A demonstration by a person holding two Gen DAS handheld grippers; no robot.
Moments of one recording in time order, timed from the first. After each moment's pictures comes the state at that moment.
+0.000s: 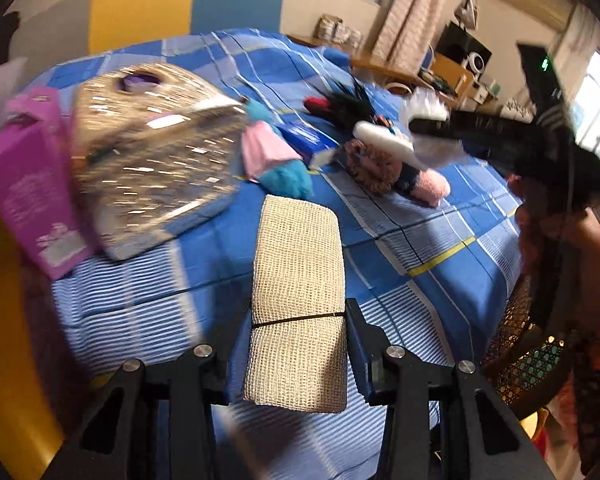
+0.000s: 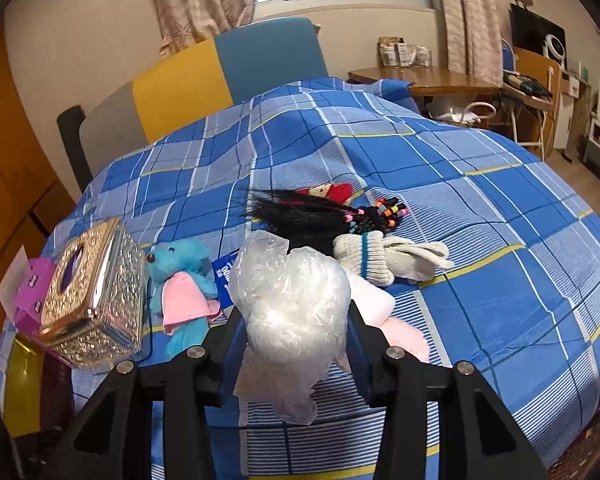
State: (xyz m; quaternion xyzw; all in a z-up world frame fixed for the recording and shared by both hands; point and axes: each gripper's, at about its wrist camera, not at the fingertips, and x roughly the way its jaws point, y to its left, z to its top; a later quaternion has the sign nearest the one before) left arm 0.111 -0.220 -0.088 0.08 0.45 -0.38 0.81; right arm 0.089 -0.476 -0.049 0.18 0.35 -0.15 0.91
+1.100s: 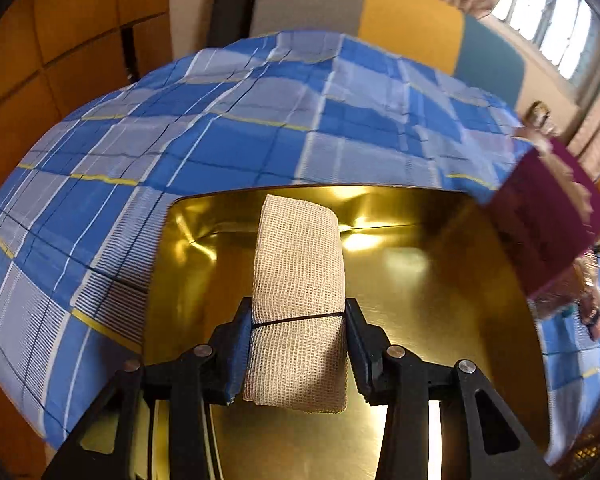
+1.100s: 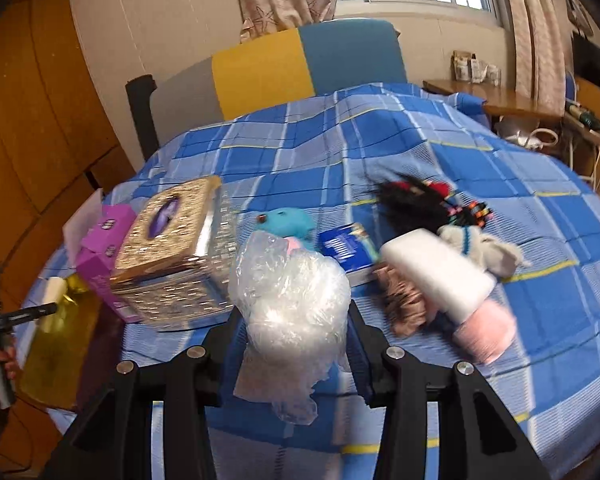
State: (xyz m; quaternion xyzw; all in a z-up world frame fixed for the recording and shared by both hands) left arm 0.262 0.081 -0.086 -0.02 0.48 -0.07 0.87; right arm 0.085 -0.394 -0.040 0.15 0.35 -0.03 0.92
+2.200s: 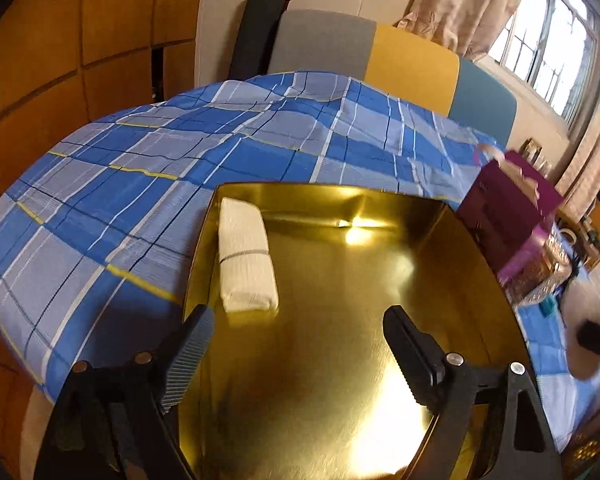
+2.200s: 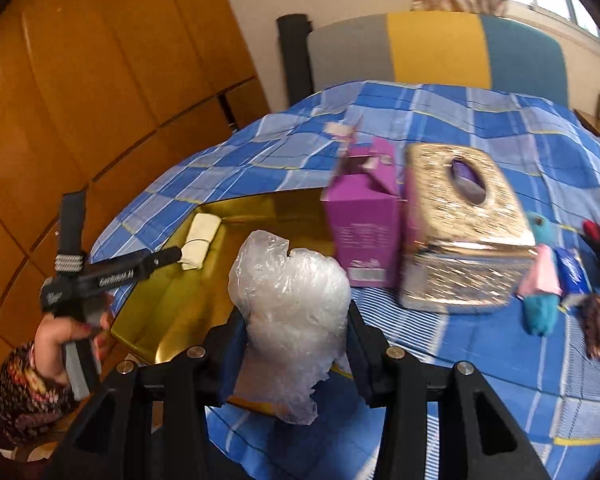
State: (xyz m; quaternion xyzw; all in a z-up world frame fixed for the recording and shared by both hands) left arm 0.173 0.098 -0.065 -0.05 0.41 -0.06 0.91; right arm 0.121 -0.181 -0.022 0.06 0.39 0.19 0.90
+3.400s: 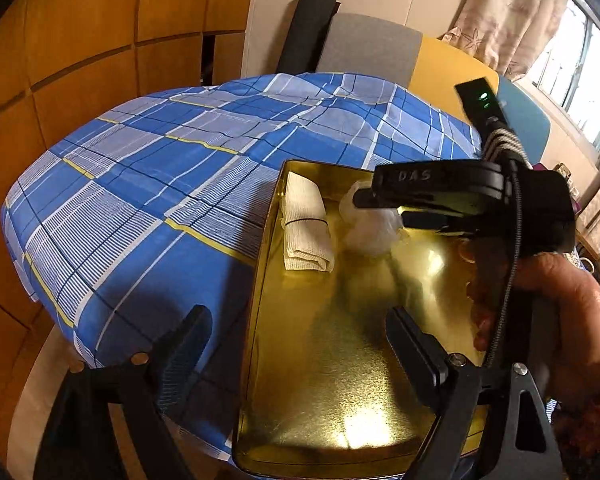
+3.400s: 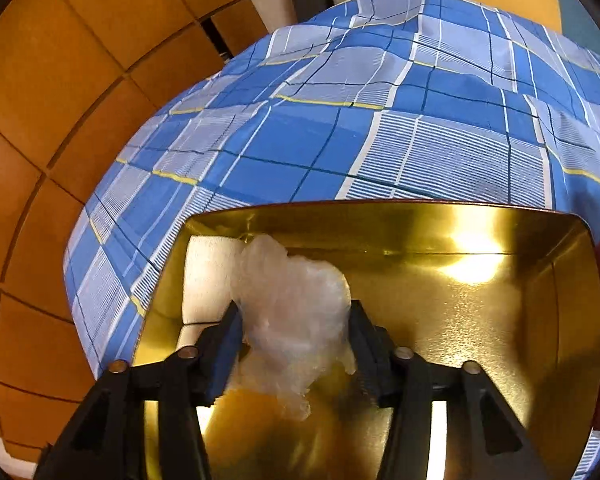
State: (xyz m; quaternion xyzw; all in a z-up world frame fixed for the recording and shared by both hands) left arm 0.136 0.132 -0.071 -0.09 0.41 0.00 0.91; right arm 0.308 -0.010 -0.099 0.09 0.52 0.18 0.83
